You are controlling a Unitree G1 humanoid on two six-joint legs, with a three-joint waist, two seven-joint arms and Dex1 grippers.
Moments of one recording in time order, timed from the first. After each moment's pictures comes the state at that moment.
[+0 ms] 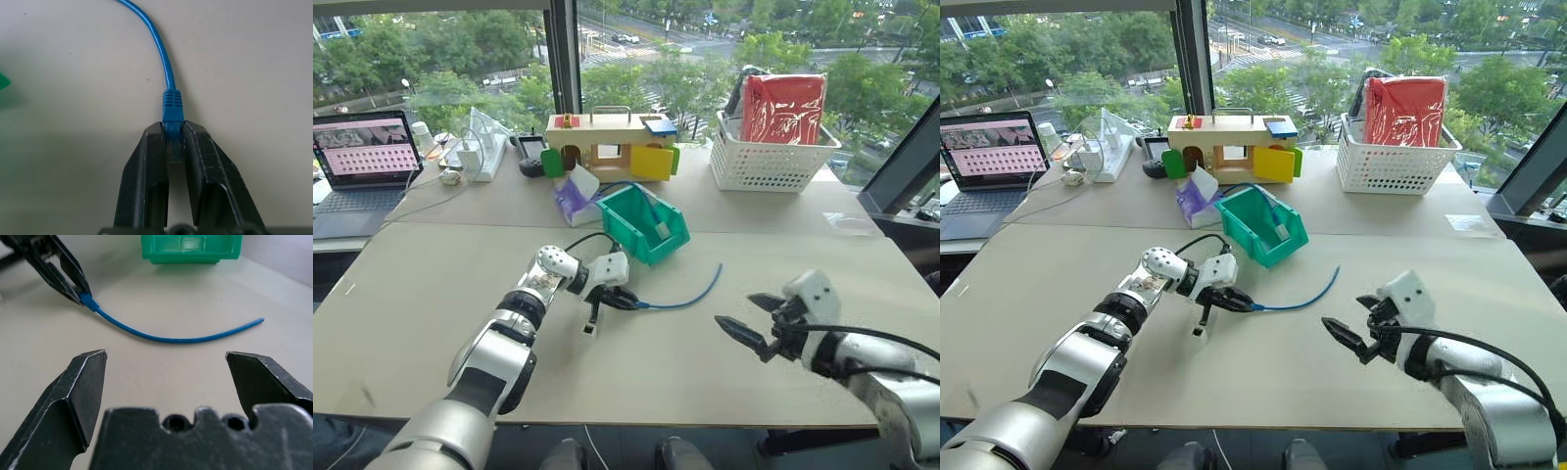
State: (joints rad) left arm -1.01 0.30 -0.28 1.10 0.07 -0.24 -1.35; right arm 0.01 -0.49 -0.33 -0.70 0.47 1.07 0.61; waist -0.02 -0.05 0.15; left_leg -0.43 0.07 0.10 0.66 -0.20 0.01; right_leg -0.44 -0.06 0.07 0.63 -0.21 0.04
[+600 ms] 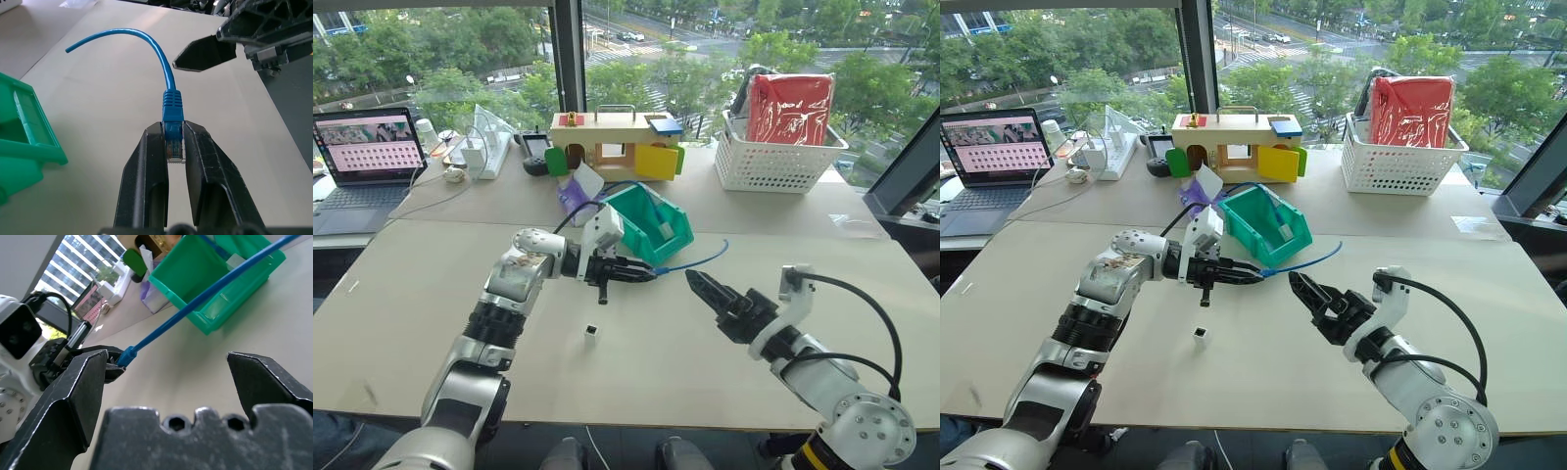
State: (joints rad) left arm -0.79 0.39 -0.18 0.17 -0.21 0.55 -1.26; right arm -0.27 0.14 -0.63 -0.76 1.06 1.42 -0.11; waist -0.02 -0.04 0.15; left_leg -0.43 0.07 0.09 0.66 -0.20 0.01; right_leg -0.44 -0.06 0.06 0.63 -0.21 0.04
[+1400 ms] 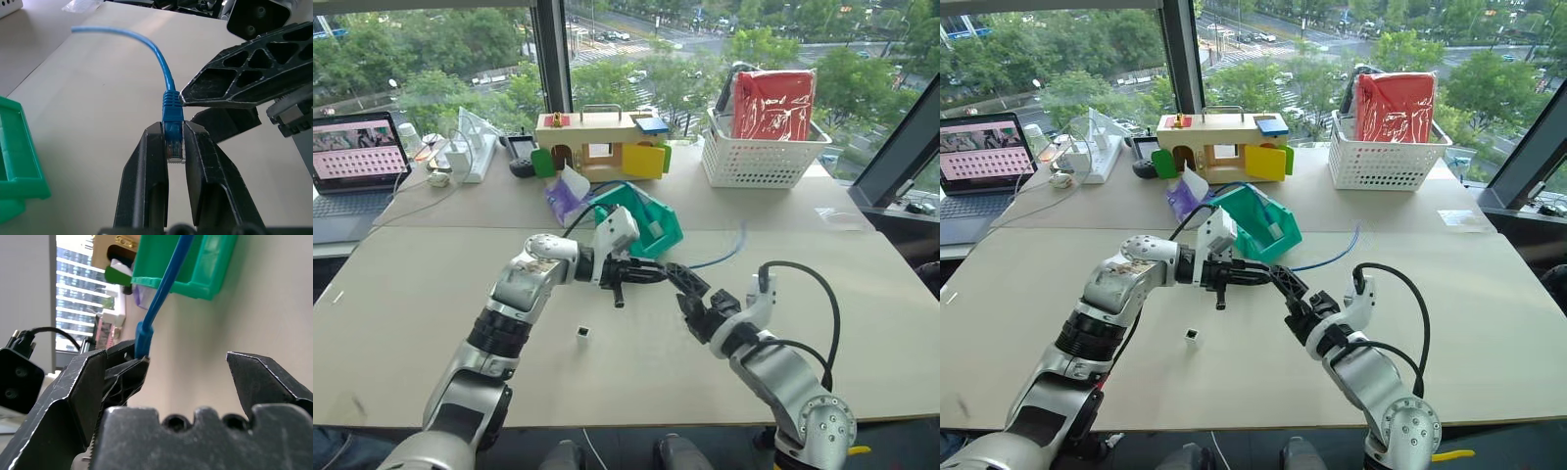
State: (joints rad) left arm -0.79 0.37 -0.22 0.08 -0.27 0.61 -1.12; right arm -0.09 0.06 -0.19 -0.59 1.62 0.78 -0.66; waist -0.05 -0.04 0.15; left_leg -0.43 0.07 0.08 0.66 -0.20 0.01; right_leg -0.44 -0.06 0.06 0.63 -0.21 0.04
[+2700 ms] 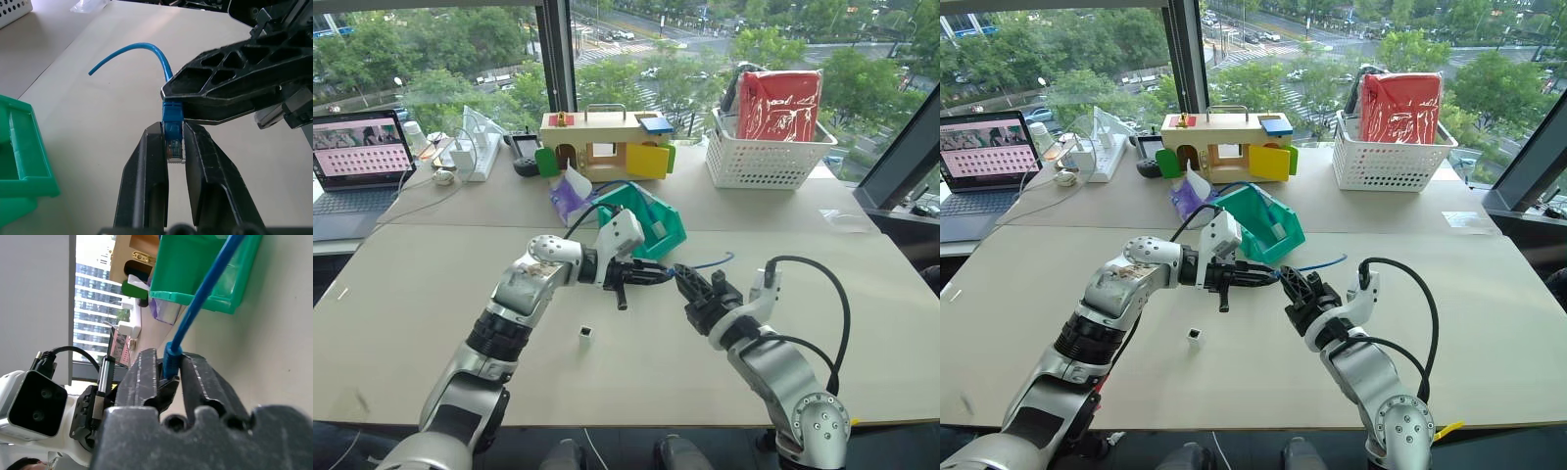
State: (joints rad) left arm -0.77 0.38 -0.26 0.03 -0.29 0.62 -1.08; right arm -0.08 -0.09 -0.04 -0.59 1.63 0.53 -0.61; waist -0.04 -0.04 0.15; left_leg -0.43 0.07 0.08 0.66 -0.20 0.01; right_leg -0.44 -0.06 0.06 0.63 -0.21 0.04
